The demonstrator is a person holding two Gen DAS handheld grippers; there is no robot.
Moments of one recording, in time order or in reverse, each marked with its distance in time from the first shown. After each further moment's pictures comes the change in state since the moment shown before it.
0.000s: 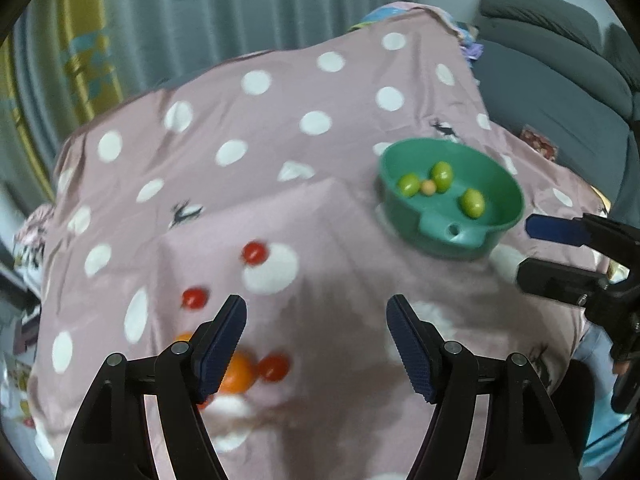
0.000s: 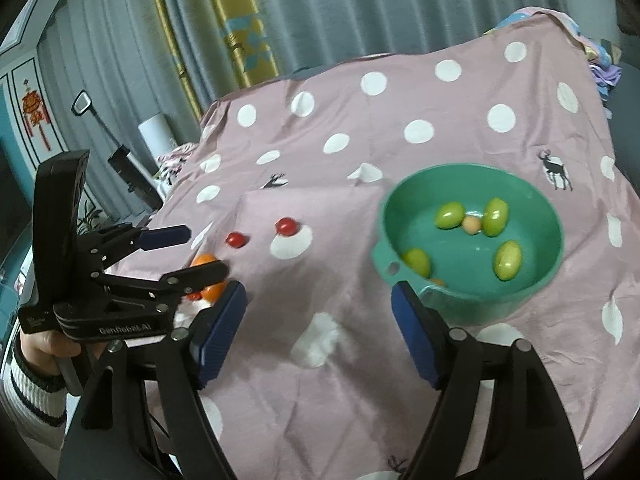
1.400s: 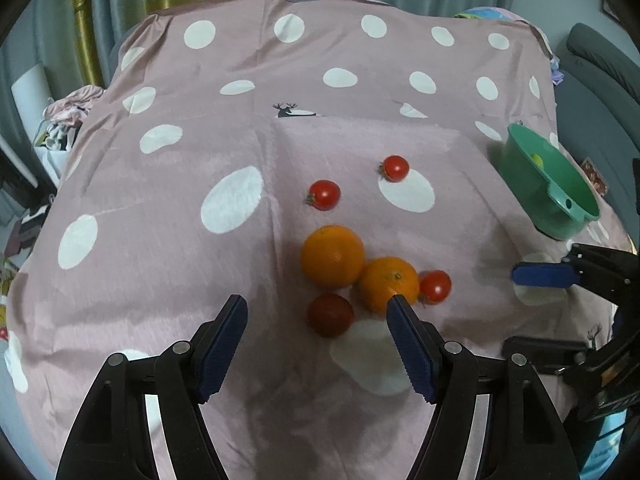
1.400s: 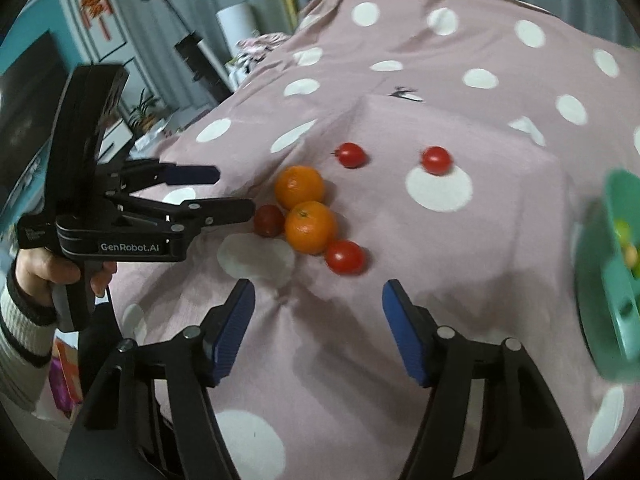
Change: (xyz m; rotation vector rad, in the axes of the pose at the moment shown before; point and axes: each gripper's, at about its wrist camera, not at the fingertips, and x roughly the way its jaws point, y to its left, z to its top) left arm 0.023 0.124 -0.071 -0.246 0.112 0.030; right arm 0.134 0.114 -0.017 -0.285 0.304 0.211
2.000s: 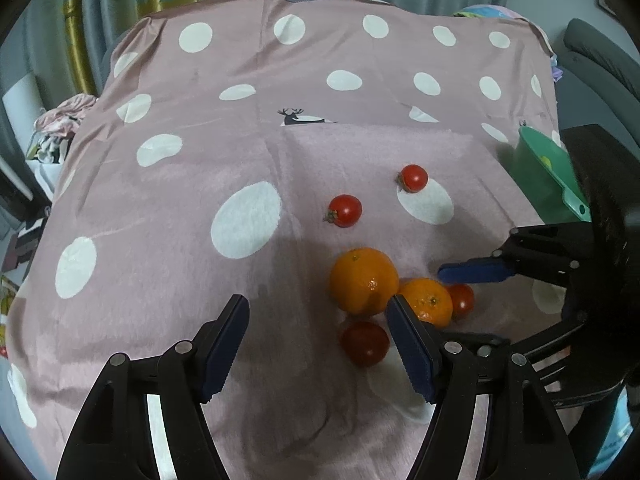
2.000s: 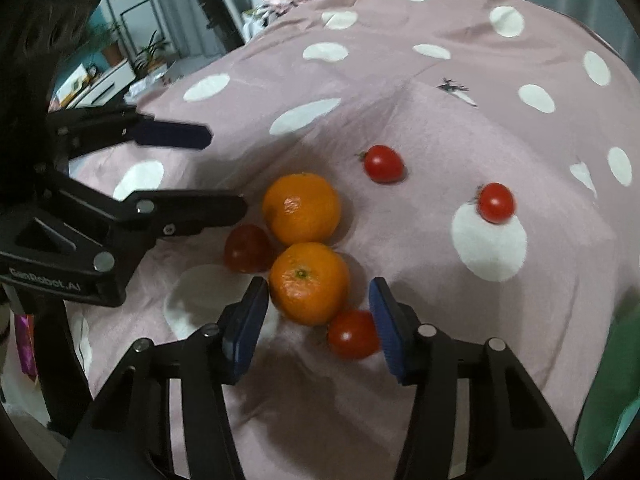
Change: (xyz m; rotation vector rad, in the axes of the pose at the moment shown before) left arm 0.014 0.018 0.014 0.038 -0.004 -0.014; right arm 0.076 0.011 0.044 -0.185 0.141 -0.036
